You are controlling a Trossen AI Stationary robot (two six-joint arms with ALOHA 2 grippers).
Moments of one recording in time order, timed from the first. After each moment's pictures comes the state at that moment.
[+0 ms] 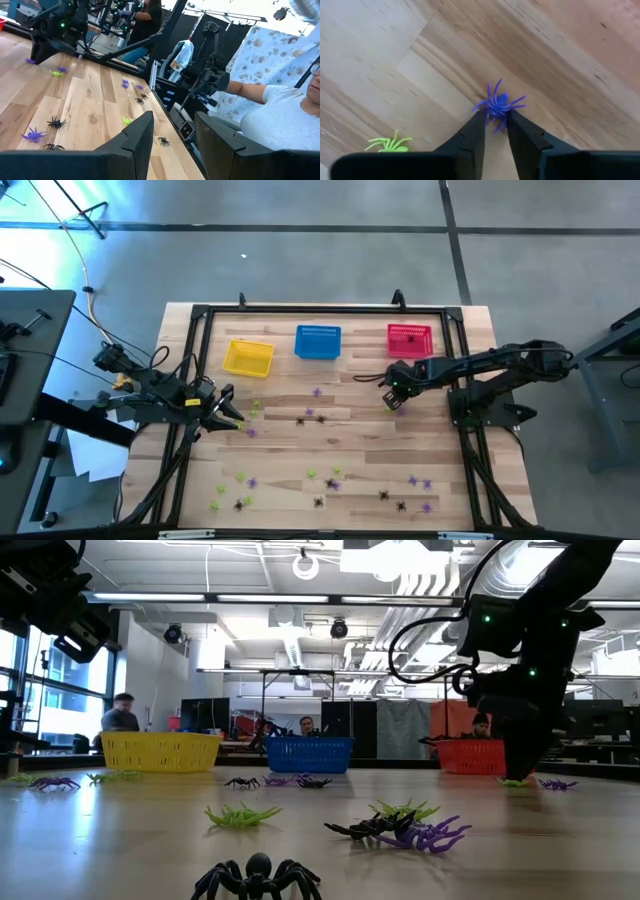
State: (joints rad) left arm -0.49 0.00 0.01 0.03 -0.12 -0.45; right arm -0.15 1.36 0.54 -0.52 0.13 0.73
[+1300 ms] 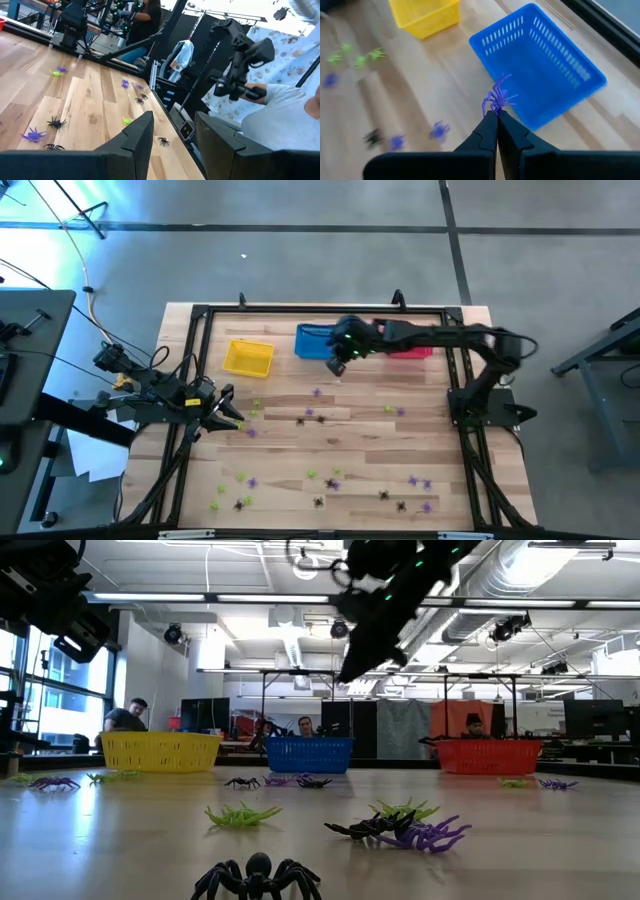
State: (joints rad) left arm -0.49 0.00 0.01 0.03 -0.12 -0.45; right arm -0.26 1.72 1.31 -0.47 0.08 0.30
